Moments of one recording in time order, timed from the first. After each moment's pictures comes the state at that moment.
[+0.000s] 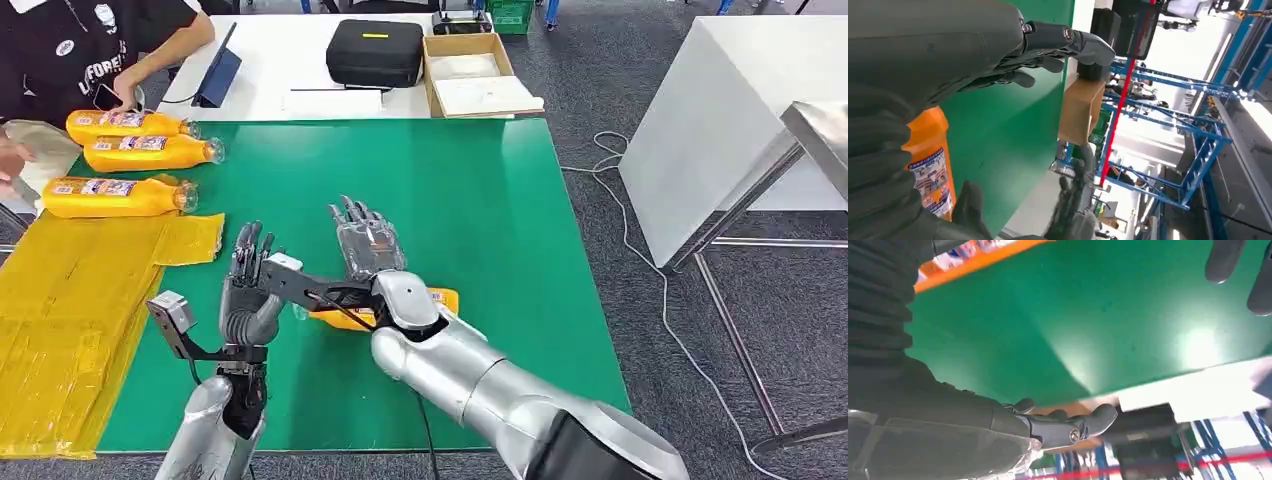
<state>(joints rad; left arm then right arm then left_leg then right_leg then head) -0.20 -0.16 0.10 -1.13 0.20 -0.26 -0.61 -0.87 0.36 1.17 -0.51 0.57 -0.24 0.32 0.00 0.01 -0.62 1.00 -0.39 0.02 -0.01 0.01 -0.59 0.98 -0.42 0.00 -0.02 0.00</state>
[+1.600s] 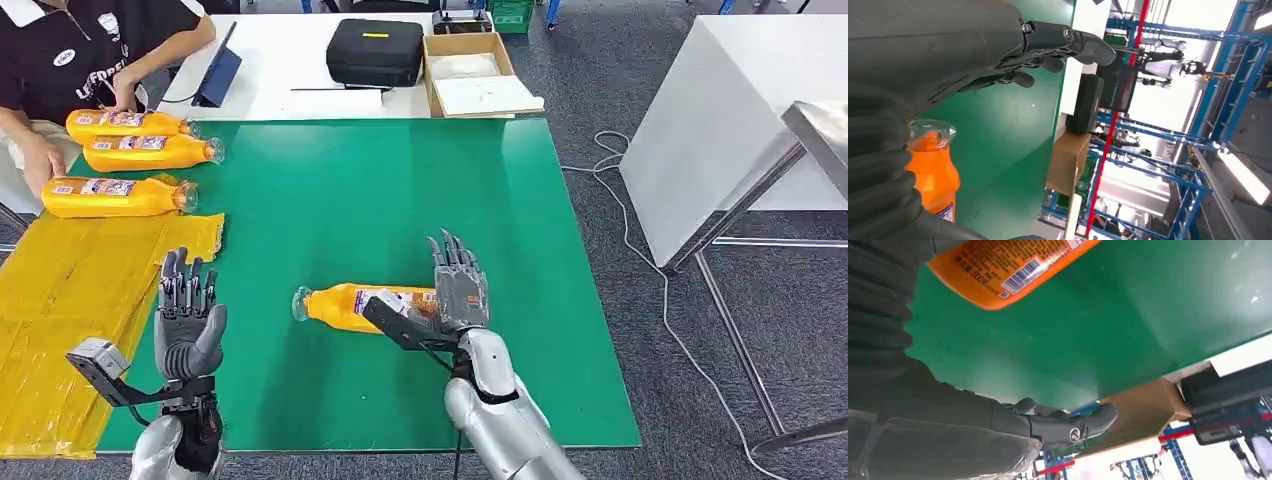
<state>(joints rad) -0.03 -0.15 0.23 -1.37 0.19 -0.22 -0.60 -0.43 0.28 0.47 -0.71 1.23 -0.37 0.08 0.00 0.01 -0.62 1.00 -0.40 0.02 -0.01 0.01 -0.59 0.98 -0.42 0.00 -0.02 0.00</state>
